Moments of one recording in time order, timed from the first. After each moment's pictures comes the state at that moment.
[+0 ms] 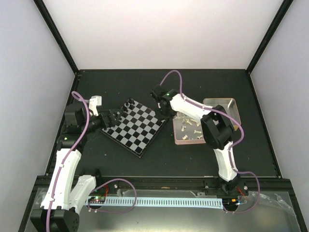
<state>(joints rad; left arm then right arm) 0.02 0.77 0.75 -0.44 0.68 -0.40 0.72 2.13 1.73 -0.92 0.09 0.33</state>
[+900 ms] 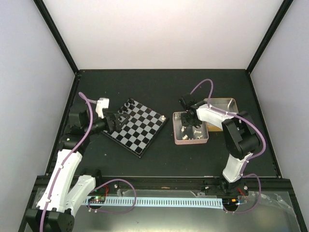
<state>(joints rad) -0.08 0.76 0.74 -0.42 0.76 -0.39 0.49 1.77 1.11 -0.62 0.17 0.40</state>
